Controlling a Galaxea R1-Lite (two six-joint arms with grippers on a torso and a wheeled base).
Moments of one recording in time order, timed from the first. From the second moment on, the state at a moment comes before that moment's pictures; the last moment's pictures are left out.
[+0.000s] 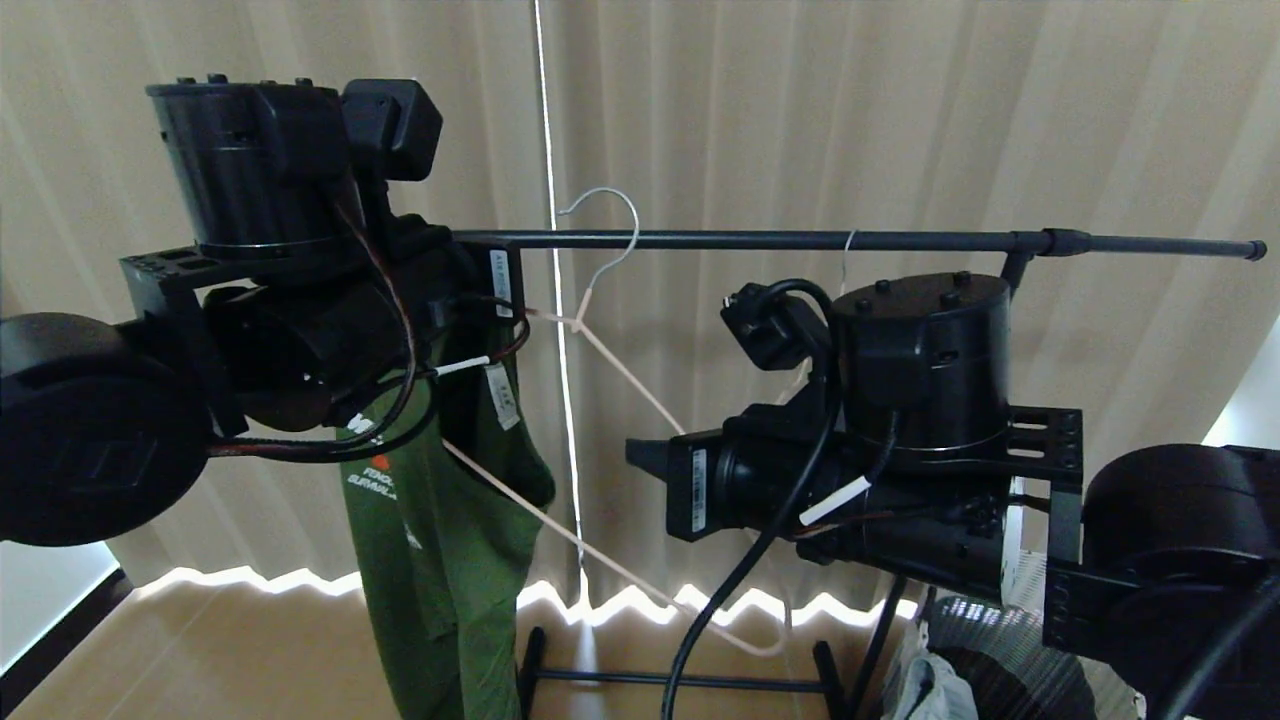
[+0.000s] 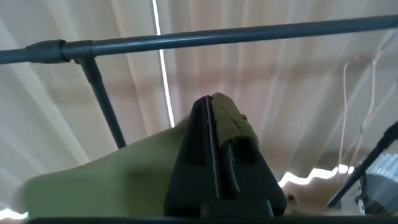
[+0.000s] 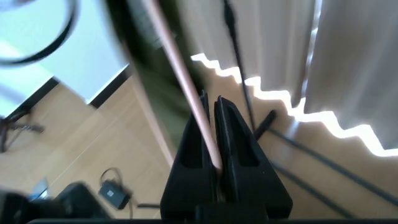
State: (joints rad) left arm -0.57 1.66 -1.13 -0.46 0.40 0.02; right arm 0.87 1.77 -1.05 -0.37 -0.05 0.46
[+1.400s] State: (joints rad) left arm -0.64 1.58 -1.04 -0.45 0.42 0.04; right arm 0.76 1.81 -1.11 -0.29 -0.20 0.47
